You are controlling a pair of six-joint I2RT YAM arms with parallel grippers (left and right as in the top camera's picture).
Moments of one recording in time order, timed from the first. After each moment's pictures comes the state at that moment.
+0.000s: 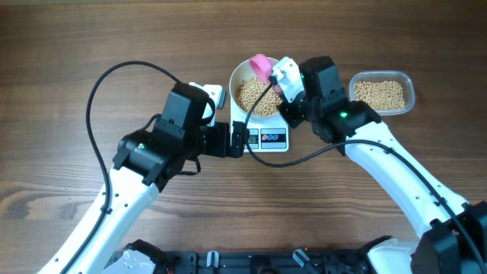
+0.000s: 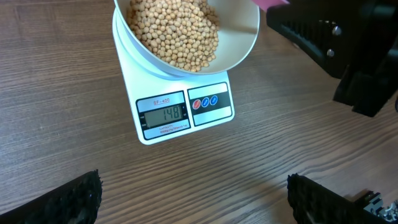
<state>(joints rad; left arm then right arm) -0.48 1.22 1.08 -0.78 0.21 -0.37 0.44 1.51 1.09 -0.39 -0.10 -0.25</state>
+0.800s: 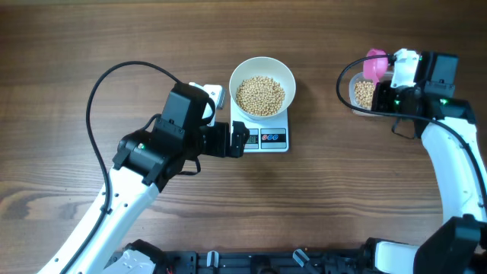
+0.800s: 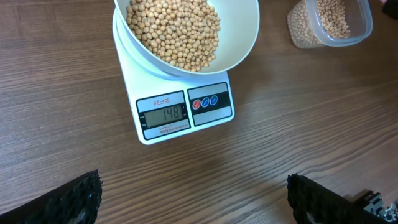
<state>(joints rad) -0.48 1.22 1.08 -0.78 0.21 -0.37 -0.17 1.48 1.09 -0.58 -0.19 -0.09</state>
